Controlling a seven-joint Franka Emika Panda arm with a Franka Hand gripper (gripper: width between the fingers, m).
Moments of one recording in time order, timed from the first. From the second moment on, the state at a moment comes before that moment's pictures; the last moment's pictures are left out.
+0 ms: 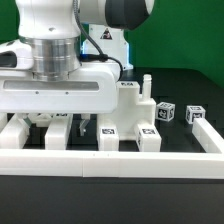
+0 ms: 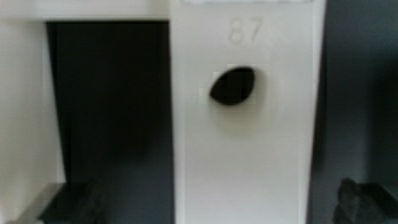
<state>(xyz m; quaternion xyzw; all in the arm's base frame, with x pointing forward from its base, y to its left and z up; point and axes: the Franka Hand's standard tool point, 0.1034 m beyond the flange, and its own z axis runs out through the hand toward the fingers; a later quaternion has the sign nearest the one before) 0.567 -0.112 0.011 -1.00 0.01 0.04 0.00</state>
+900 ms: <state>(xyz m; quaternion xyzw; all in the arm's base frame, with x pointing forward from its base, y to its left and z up) 0.564 -0.106 0.005 -1.00 0.00 0.03 0.00</state>
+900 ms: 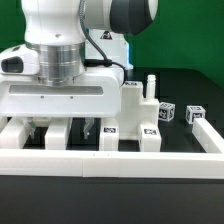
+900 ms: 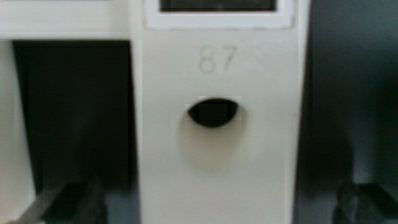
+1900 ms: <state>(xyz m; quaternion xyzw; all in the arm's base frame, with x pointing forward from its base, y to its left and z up) 0.571 -0.108 0.074 -1.00 0.00 0.02 0.02</state>
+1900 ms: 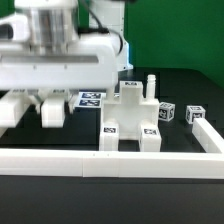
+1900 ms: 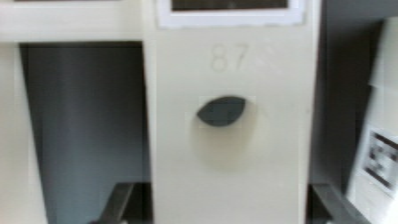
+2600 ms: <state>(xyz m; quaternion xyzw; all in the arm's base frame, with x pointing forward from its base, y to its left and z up) 0.598 -0.027 0.165 -1.00 0.04 -0.02 0.04</state>
